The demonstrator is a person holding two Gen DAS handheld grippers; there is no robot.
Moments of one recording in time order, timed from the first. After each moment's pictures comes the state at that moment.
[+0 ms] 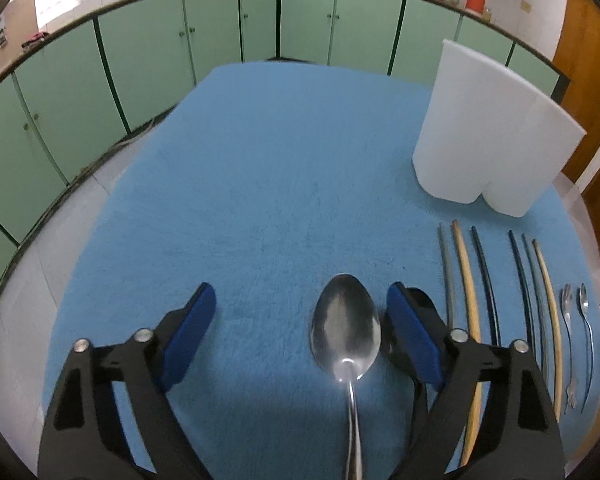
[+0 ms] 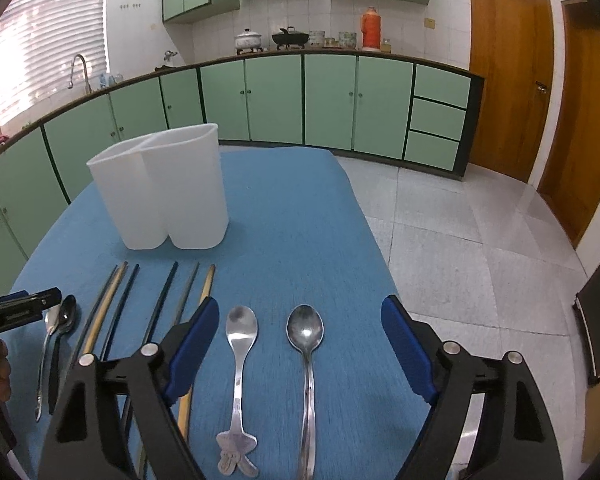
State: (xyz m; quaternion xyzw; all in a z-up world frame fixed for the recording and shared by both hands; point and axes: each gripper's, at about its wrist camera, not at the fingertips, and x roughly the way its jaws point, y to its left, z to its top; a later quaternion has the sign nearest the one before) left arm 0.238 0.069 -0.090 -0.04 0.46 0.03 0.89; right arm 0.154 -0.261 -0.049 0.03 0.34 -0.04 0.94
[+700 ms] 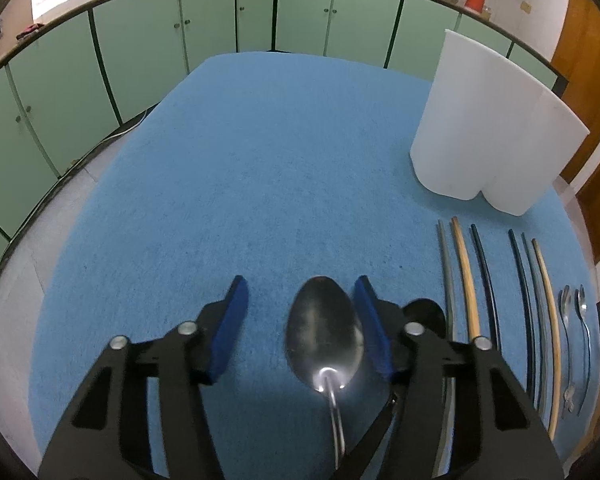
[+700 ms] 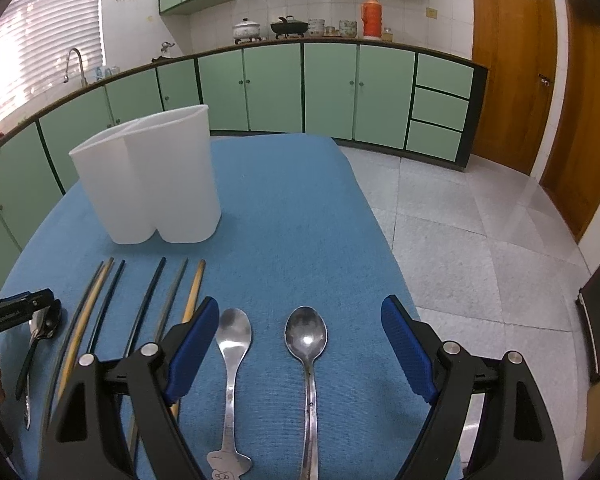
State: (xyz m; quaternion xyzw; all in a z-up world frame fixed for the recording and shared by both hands) left arm 0.233 0.069 -0.096 -0.05 0.46 0.02 0.89; right arm 0.171 -0.264 -0.061 0.04 0.36 -0.04 0.93
